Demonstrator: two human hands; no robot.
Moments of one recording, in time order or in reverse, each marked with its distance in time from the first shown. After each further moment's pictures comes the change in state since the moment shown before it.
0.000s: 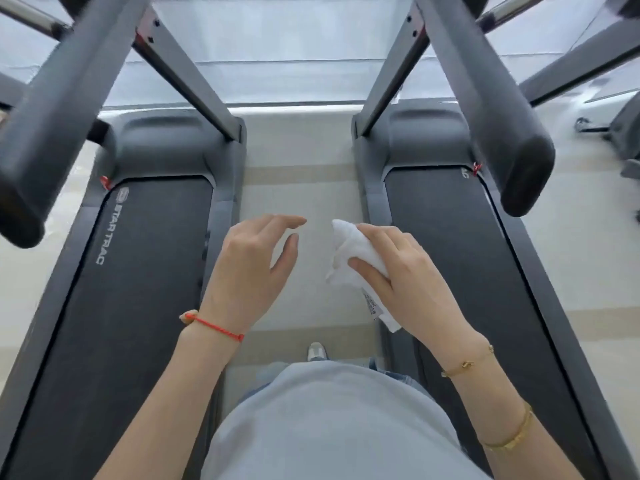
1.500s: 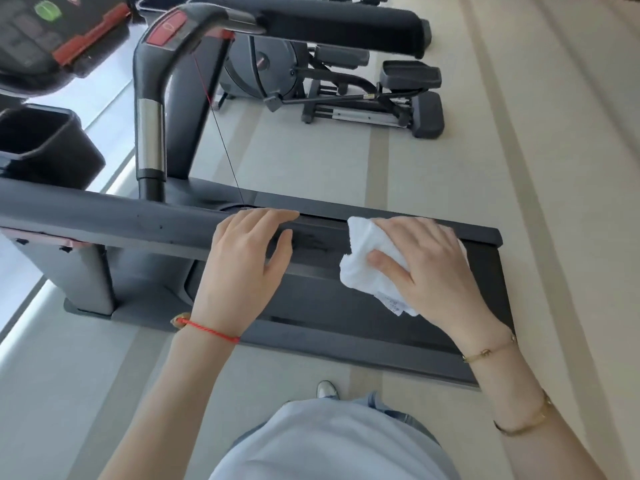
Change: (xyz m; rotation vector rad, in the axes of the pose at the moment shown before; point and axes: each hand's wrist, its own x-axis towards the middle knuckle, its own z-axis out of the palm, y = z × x) left_hand 0.466 0.095 0.222 -0.407 -0.667 1.052; right_hand 0.179 0.144 -0.088 -0.382 0.657 1.131
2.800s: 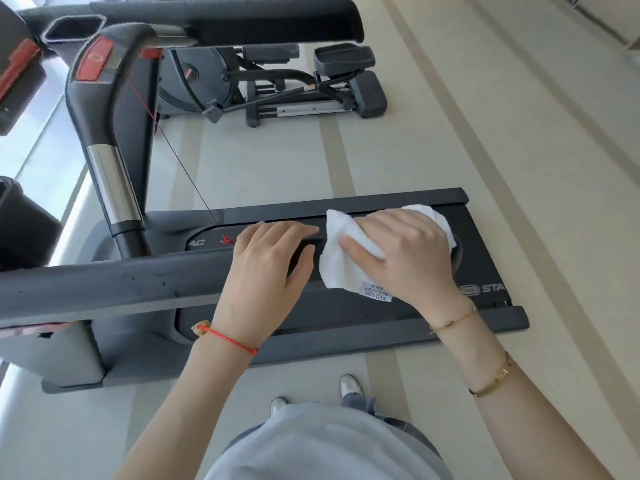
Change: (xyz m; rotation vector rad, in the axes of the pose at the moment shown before) left_hand 0.032 -0.039 0.002 -0.042 -0.215 0.262; right_hand 0.033 -0.041 0.054 -0.240 0.523 0.010
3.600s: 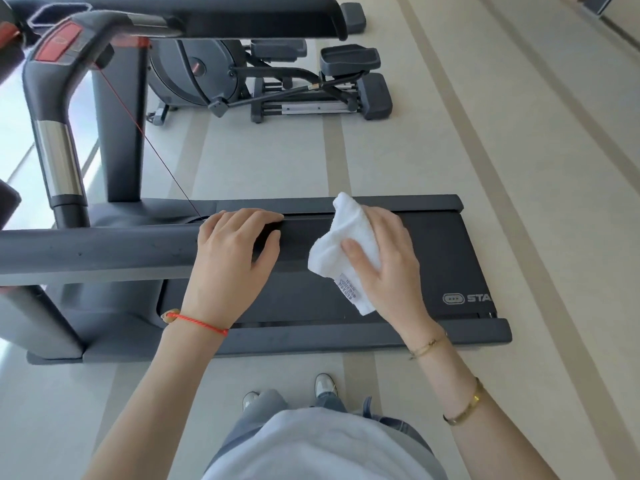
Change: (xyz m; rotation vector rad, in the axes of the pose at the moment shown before) left_hand 0.007 0.068 0.044 0.094 0.116 -0.108; right_hand -0.063 0.068 -0.034 0.601 -0.189 0.450
